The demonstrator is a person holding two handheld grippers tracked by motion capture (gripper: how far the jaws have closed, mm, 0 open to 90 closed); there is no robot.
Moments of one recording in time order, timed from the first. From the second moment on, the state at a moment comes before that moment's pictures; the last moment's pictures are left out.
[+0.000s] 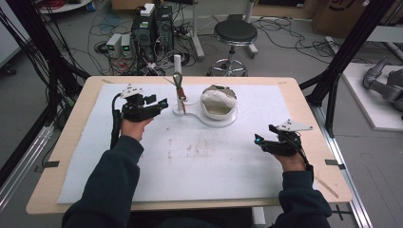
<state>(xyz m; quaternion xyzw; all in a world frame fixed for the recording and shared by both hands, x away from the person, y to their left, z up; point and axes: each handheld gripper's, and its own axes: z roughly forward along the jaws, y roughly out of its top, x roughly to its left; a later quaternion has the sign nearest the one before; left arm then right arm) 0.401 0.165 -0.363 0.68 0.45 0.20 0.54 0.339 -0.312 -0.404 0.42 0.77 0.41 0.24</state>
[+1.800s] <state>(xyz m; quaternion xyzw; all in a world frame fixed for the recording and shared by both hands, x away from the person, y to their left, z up) 0.330 0.225 -0.421 0.69 0.40 0.23 0.56 0.332 -0.313 -0.399 0.40 0.77 0.44 0.24</state>
